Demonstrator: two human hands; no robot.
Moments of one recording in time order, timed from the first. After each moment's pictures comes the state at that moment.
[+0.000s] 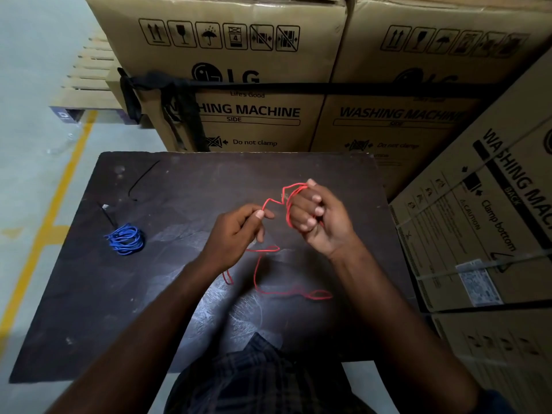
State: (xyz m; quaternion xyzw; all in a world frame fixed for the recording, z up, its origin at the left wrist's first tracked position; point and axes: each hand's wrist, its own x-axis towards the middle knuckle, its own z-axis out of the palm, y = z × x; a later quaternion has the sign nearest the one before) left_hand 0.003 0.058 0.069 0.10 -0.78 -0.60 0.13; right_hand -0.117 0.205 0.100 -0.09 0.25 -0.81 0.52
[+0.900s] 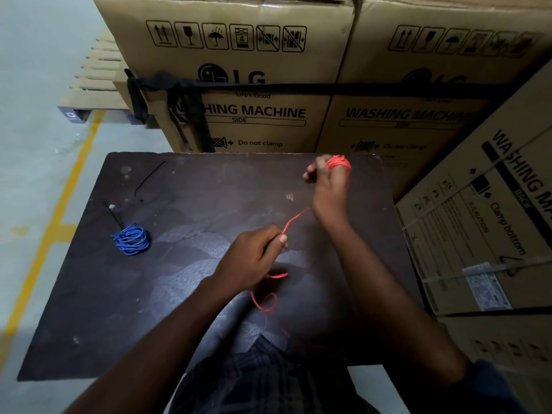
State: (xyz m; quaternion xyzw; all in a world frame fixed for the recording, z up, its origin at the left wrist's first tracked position) left_hand 0.015 0.081 0.067 0.05 -0.90 -0.41 0.13; right_hand -0.153 0.167 0.083 -0.12 0.69 -0.71 0.03
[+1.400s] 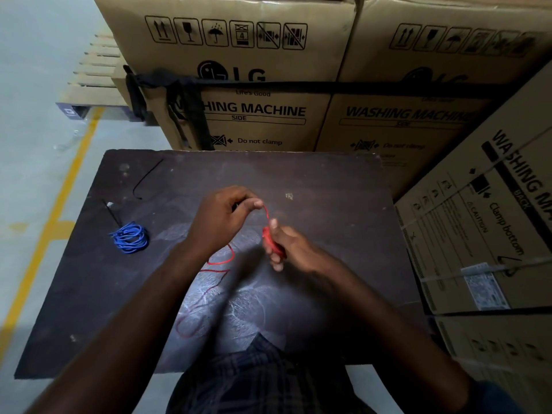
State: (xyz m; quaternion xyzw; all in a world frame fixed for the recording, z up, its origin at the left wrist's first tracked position) left_hand -0.011 0.019 0.086 0.07 -0.89 -0.39 0.24; right_hand -0.079 0.188 0.051 -0.26 0.62 -0.57 0.48
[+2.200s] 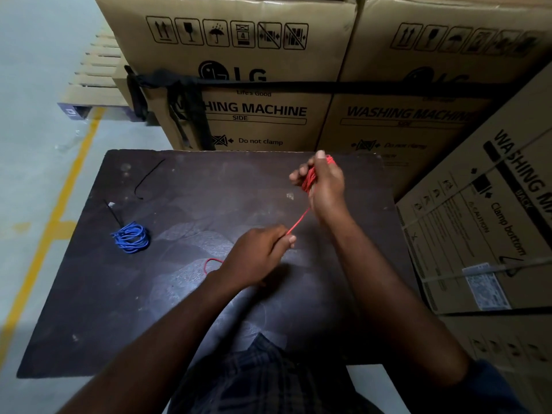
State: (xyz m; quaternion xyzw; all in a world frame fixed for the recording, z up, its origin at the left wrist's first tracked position) left_hand 0.002 0.083 0.054 0.05 -0.93 -0.36 0.09; right_hand -0.151 0.159 0.101 -0.06 0.53 -0.82 0.21
